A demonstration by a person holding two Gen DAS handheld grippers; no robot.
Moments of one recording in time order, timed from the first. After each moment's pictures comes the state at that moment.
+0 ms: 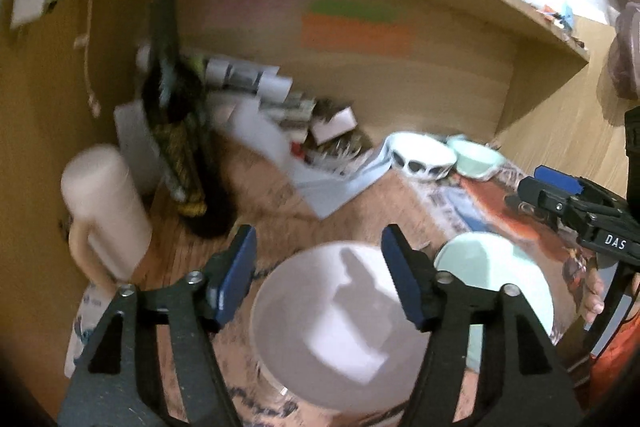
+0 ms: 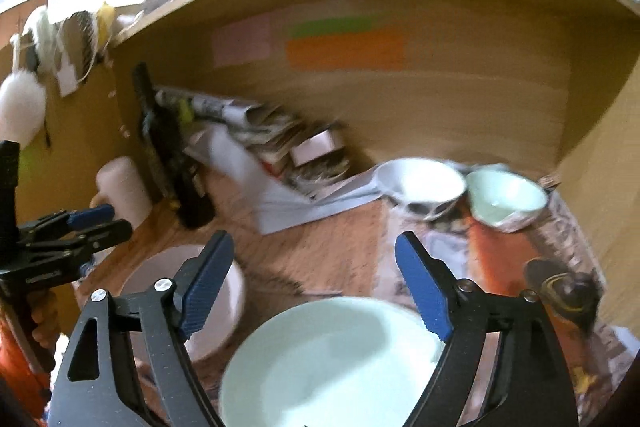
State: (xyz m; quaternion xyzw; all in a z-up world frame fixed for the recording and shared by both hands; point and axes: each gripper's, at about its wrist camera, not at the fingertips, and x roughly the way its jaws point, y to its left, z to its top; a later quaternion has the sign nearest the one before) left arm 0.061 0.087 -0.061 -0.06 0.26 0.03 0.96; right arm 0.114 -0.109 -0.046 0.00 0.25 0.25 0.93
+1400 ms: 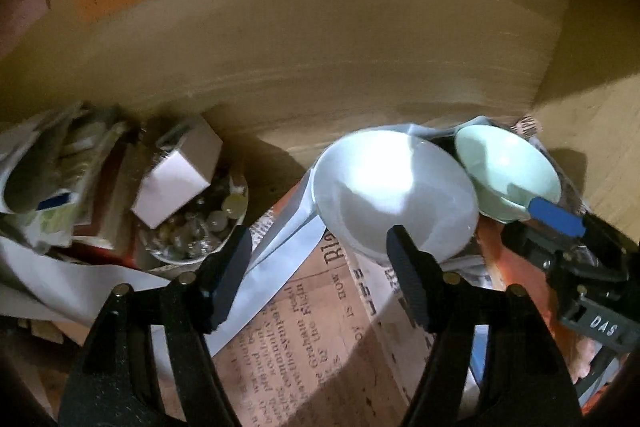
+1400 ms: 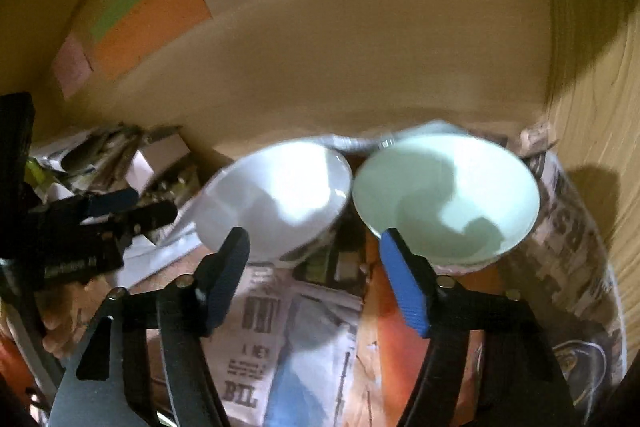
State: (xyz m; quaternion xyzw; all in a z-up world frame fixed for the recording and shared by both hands) left arm 0.361 -0.011 -0.097 -0.01 0.42 0.00 0.91; right arm 0.306 -0.190 -0.122 0.08 0.37 0.19 0.90
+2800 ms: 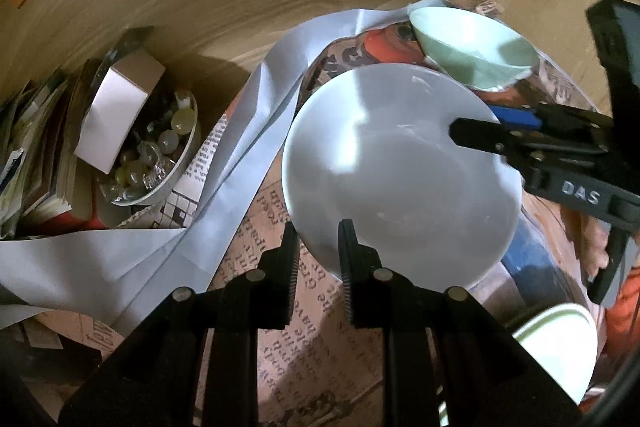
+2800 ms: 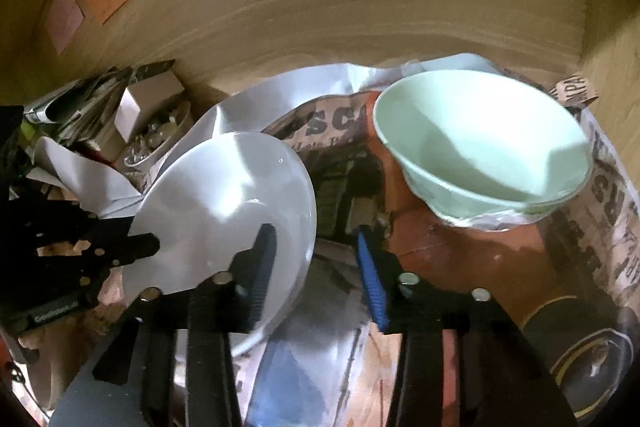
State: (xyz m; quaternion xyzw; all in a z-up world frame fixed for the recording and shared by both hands) left arm 0.334 -0.026 -0.140 0.08 0.50 -0.09 0.86; right arm 0.316 -0.171 -0.157 0.05 0.44 0.23 0.87
